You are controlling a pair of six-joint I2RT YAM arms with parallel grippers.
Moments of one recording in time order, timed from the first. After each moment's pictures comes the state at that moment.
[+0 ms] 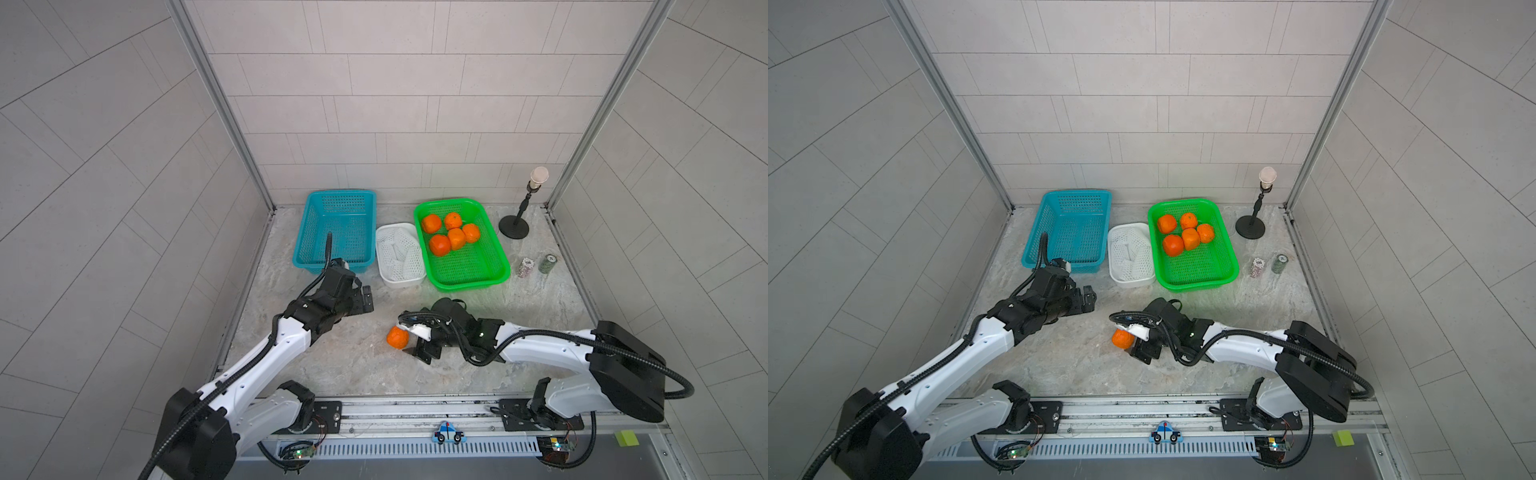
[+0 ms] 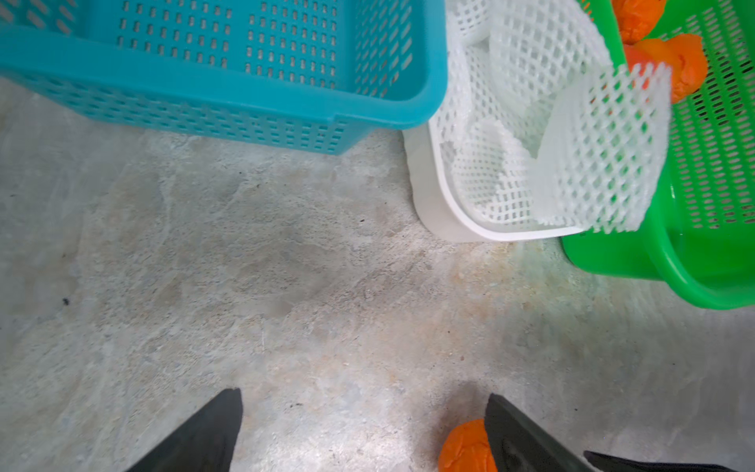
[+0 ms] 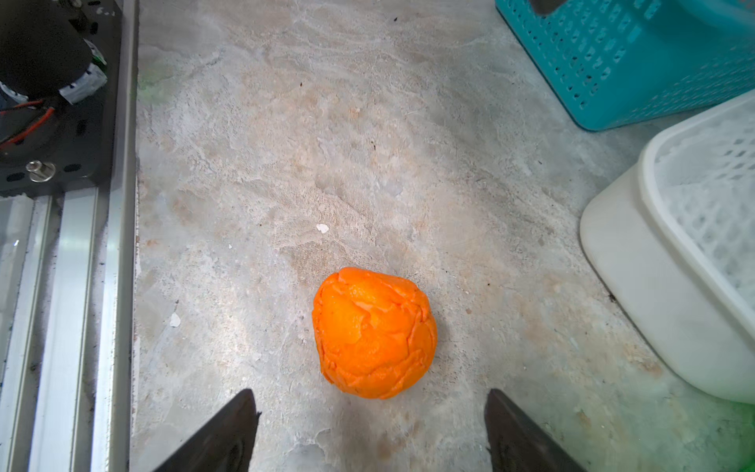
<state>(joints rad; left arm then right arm) -0.49 1.04 0.70 -0.53 -0.11 -0.57 0.95 1.42 0.64 0.07 -0.18 -0.25</state>
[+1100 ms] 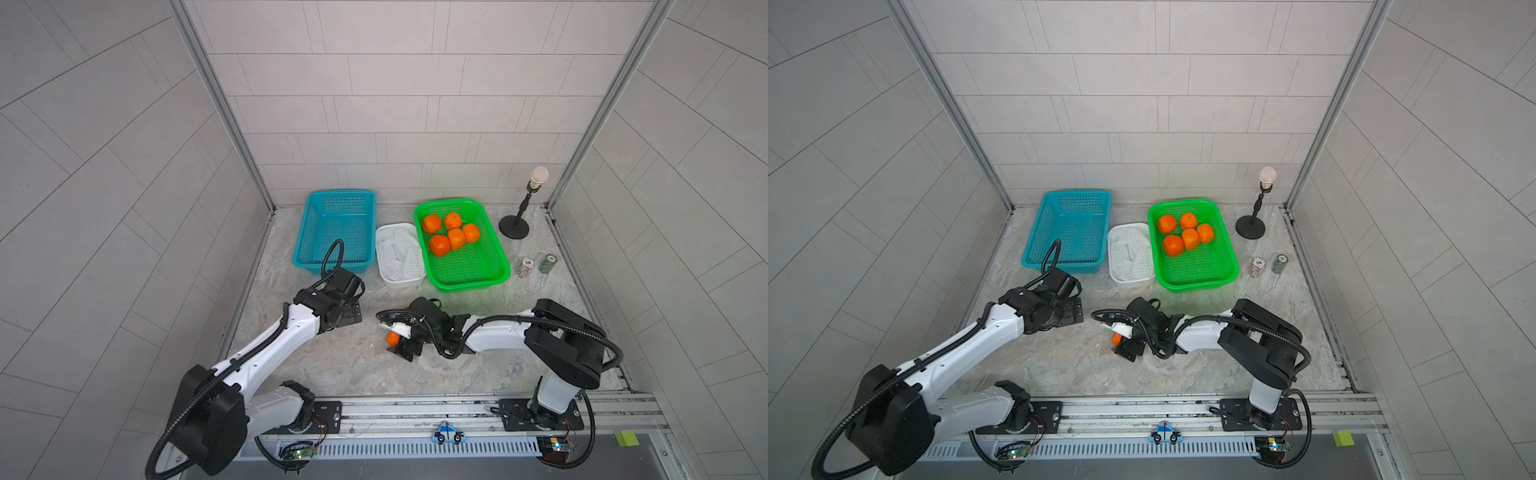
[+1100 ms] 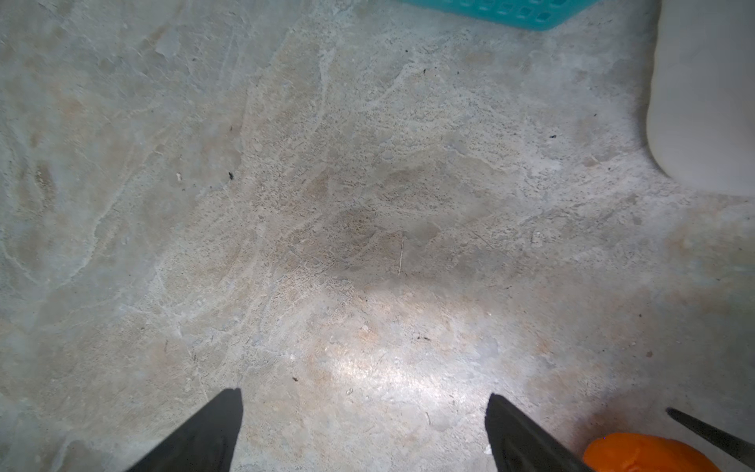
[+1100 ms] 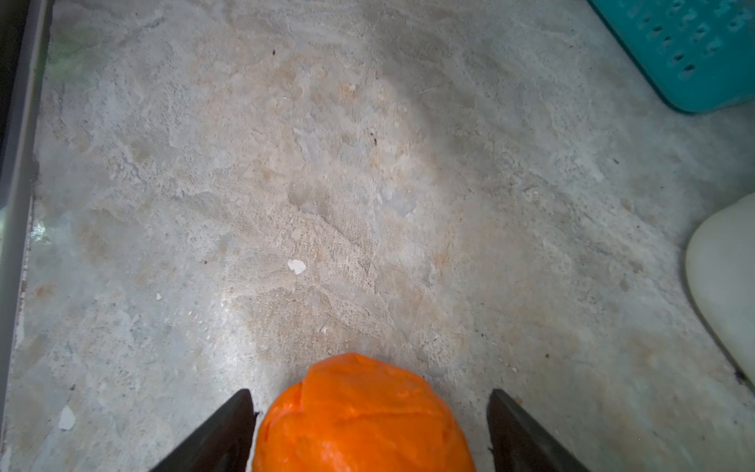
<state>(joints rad) -0.49 1.16 0.78 -0.87 -0.29 -0.69 0.96 1.73 0.78 0.20 -0.18 -0.24</state>
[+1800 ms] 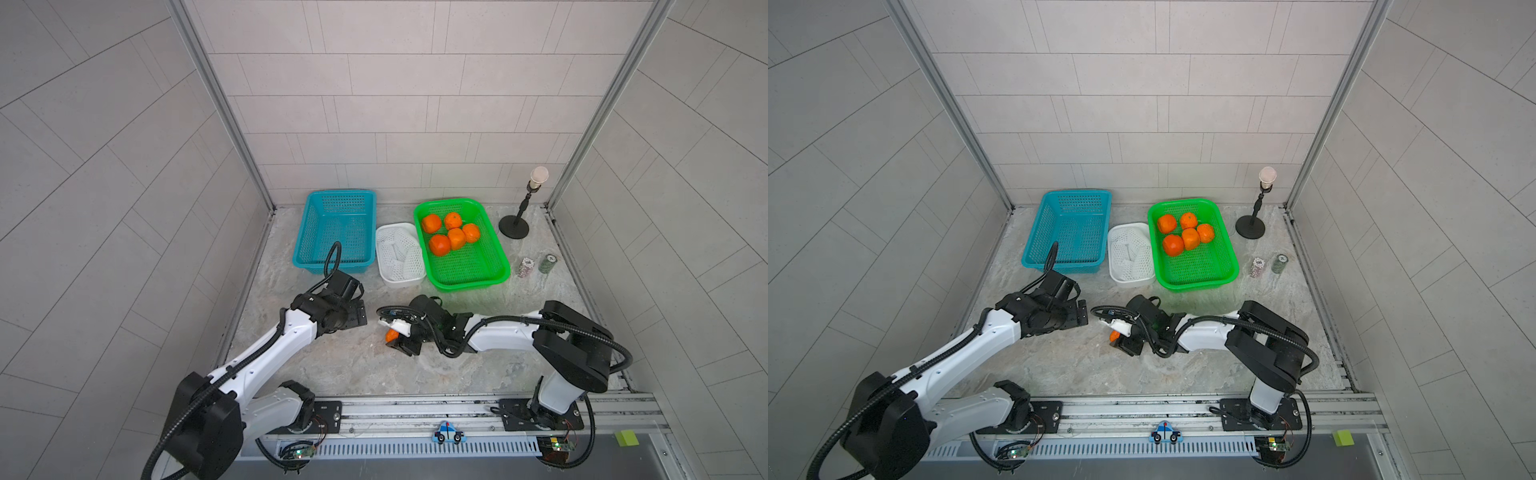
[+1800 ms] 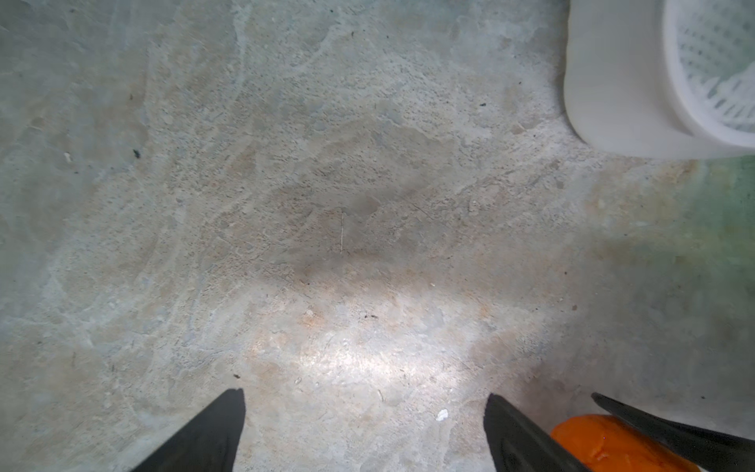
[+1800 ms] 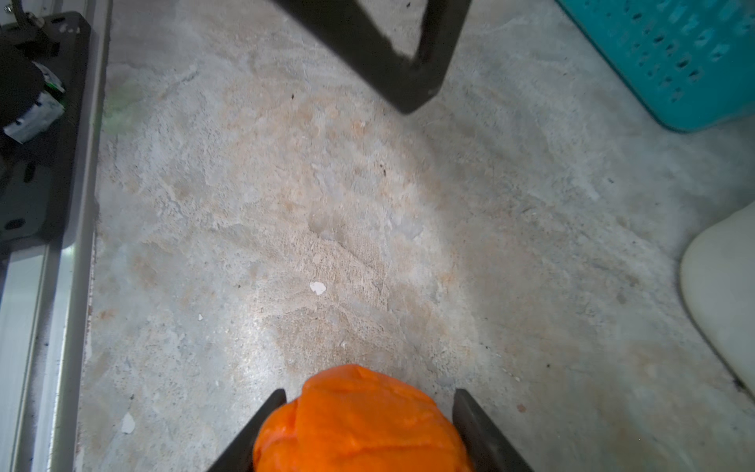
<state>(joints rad) -0.49 1.13 0.75 -0.79 -0.12 -0.66 0.97 1.66 0.79 0.16 -0.21 -0.18</state>
